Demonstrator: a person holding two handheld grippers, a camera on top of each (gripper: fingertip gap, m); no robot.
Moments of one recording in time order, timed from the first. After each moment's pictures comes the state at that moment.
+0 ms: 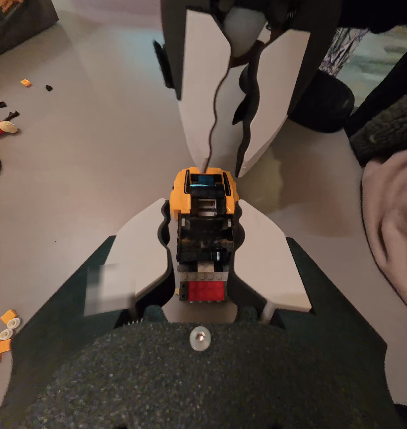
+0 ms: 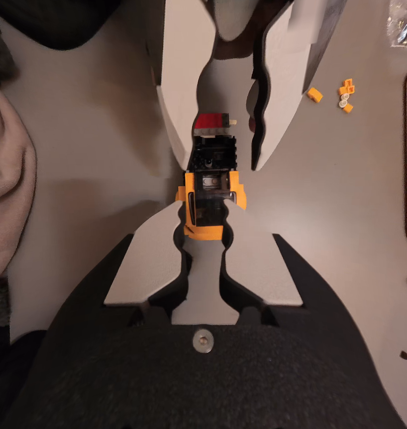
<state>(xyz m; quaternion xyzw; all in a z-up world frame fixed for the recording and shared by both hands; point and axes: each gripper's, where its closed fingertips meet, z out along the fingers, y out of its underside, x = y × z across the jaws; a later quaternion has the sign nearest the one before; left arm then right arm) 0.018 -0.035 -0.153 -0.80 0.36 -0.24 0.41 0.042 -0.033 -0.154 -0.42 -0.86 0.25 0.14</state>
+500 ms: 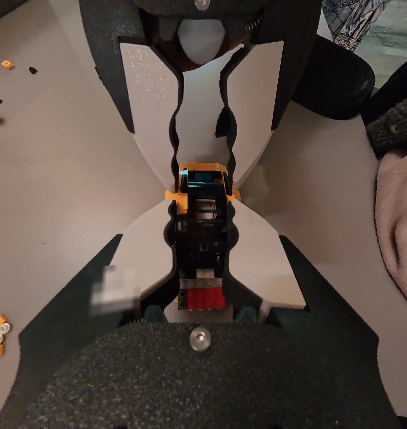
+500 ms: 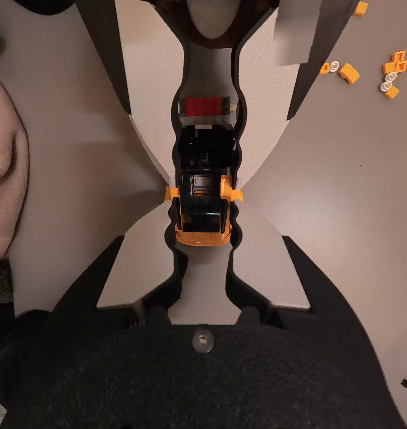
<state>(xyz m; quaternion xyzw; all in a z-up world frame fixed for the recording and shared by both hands) 0.027 -0.034 -0.167 -0.82 0.37 -0.22 0.38 0.032 -0.029 -0.173 -0.41 -0.88 0.23 0.07</state>
